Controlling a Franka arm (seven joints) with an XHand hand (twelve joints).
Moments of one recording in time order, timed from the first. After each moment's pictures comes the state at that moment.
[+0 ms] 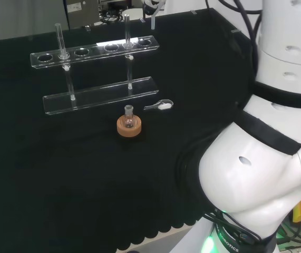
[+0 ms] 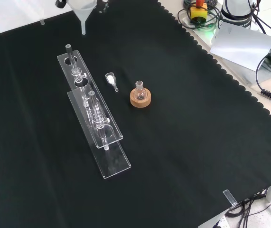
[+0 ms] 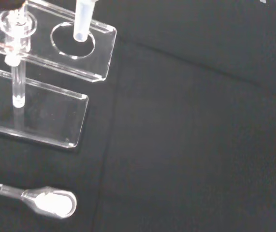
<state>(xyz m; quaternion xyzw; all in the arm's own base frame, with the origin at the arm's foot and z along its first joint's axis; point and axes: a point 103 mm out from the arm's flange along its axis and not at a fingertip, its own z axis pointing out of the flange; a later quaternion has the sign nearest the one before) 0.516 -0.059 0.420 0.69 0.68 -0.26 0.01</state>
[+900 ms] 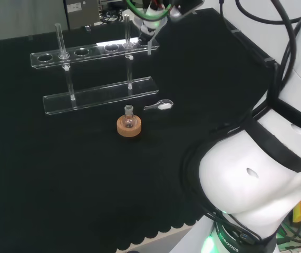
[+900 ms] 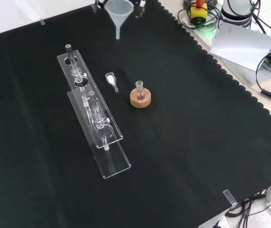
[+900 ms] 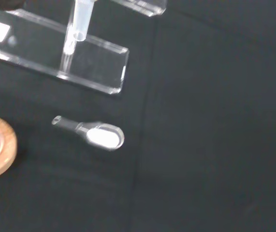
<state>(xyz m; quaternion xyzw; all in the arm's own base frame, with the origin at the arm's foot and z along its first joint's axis) 0.423 -0.011 0.393 0.68 0.68 -0.27 0.00</state>
